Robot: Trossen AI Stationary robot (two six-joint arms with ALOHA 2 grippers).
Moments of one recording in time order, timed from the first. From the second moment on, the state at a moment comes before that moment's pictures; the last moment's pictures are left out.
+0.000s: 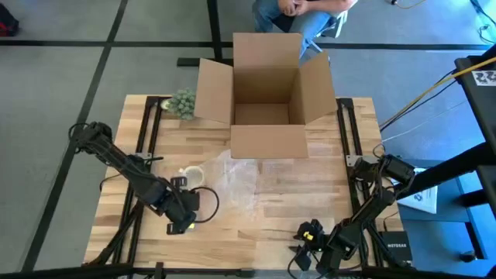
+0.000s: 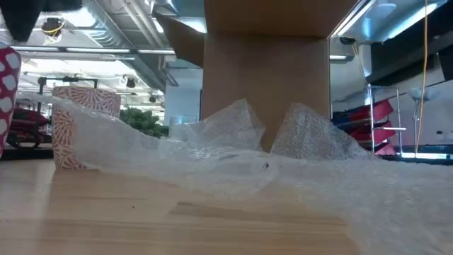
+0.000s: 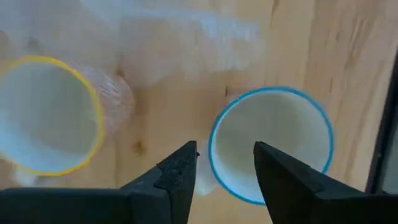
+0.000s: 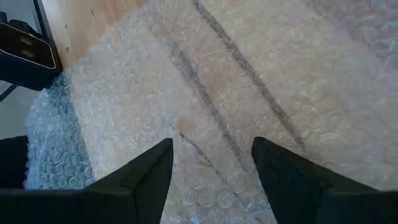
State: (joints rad) left arm -0.64 1.50 1.20 -1.12 -0.13 -0.70; right arm 1.01 1.88 0.96 -0.23 0.59 1.59
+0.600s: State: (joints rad) left arm -0.62 1.50 0.92 -0.77 -0.12 -0.67; right arm 1.01 1.88 0.96 -0.23 0.60 1.59
